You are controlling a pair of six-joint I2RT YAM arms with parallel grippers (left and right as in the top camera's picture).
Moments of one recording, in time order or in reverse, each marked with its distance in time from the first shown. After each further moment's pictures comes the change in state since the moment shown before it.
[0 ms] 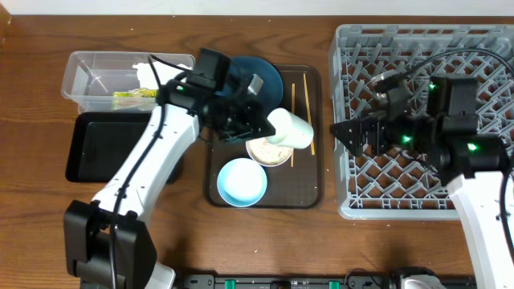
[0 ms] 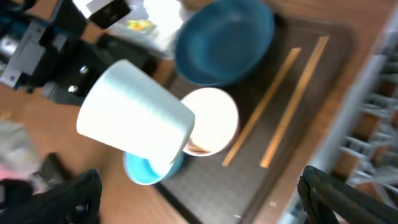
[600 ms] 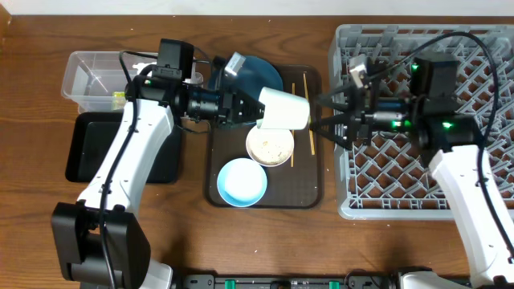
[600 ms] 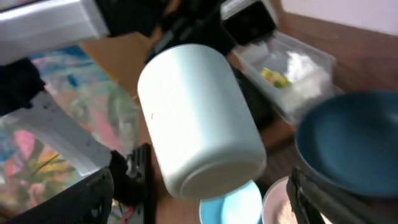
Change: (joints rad) left arm 0.142 0.000 0.000 0.072 0.535 0.146; right arm 0.065 0.123 0.000 0.341 -0.544 -0.058
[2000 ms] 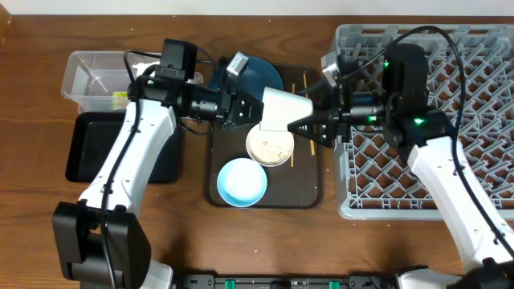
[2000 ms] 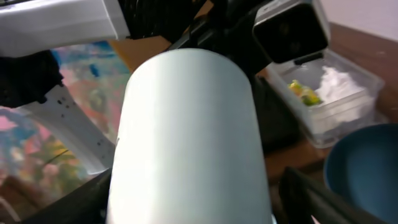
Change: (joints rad) left arm -0.015 0.000 0.000 0.000 0.098 0.002; right arm 0.105 0.072 0.000 0.210 -0.030 0.091
